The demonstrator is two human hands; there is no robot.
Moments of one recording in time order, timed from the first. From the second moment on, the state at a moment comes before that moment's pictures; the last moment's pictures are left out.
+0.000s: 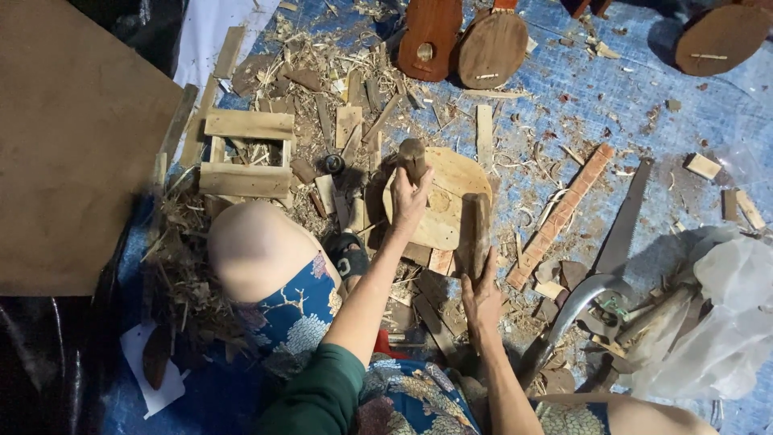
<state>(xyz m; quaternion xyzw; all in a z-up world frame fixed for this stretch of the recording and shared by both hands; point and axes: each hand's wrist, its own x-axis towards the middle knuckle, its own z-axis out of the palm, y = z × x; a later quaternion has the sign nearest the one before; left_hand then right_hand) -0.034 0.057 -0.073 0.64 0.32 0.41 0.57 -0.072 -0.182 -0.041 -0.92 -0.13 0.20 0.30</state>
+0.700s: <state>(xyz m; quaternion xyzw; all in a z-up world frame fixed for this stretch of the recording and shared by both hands) -0.010 0.103 -0.052 0.34 0.45 0.48 0.67 -0.073 -0.175 -0.027 -0.92 -0.14 0.22 0.30</state>
